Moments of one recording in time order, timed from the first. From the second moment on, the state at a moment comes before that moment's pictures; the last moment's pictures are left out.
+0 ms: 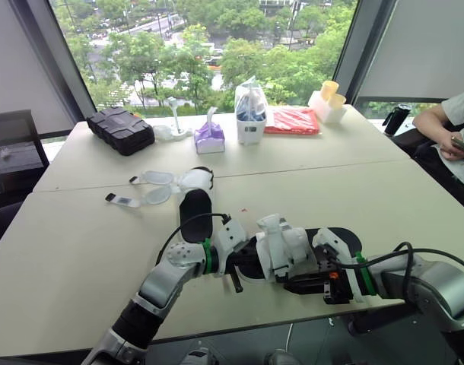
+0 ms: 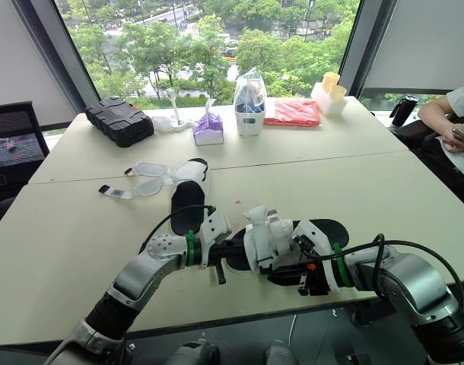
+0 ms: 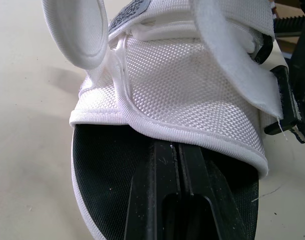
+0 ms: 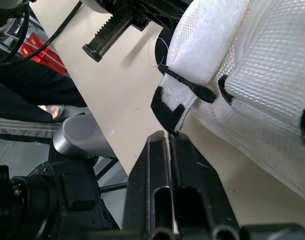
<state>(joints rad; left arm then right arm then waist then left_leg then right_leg) -0.39 0.26 -0.38 -0.04 -0.17 0.45 -0.83 -0.19 -0.88 0.08 -0.42 0.69 1.01 0.96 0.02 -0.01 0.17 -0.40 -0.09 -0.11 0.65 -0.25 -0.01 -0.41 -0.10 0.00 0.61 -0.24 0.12</state>
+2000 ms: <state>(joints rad) -0.39 0.26 -0.37 -0.04 -0.17 0.45 -0.80 -0.32 -0.83 0.14 -0.35 0.72 1.10 0.93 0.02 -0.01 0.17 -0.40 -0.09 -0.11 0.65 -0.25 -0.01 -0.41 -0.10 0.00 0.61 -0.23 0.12</state>
